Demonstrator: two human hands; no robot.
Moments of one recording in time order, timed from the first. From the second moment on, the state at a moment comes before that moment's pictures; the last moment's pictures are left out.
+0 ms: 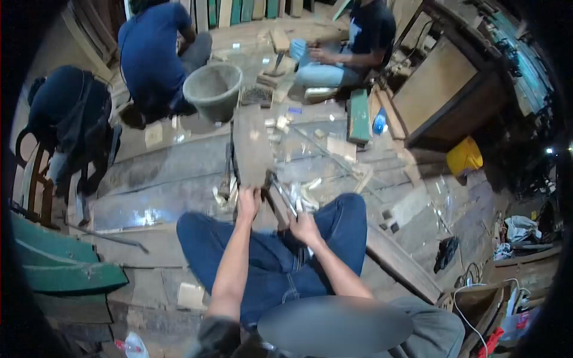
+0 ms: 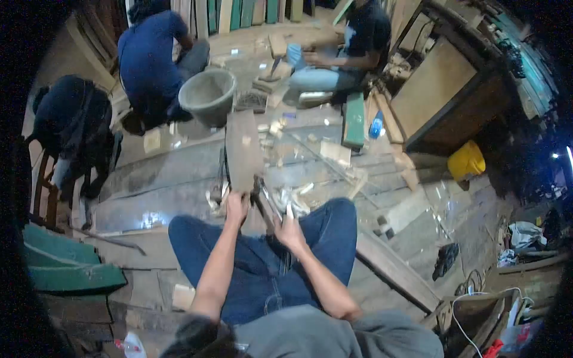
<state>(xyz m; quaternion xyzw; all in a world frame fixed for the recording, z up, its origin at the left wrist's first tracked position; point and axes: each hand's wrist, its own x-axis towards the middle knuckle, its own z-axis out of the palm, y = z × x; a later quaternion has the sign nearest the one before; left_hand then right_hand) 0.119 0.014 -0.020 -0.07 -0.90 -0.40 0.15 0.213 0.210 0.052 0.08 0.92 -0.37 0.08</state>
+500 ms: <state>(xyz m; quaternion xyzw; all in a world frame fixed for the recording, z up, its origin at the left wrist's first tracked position) 0.118 0.015 -0.023 -0.06 -0.90 -0.40 0.16 0.213 0.230 0.048 0.12 0.93 -0.34 0.13</state>
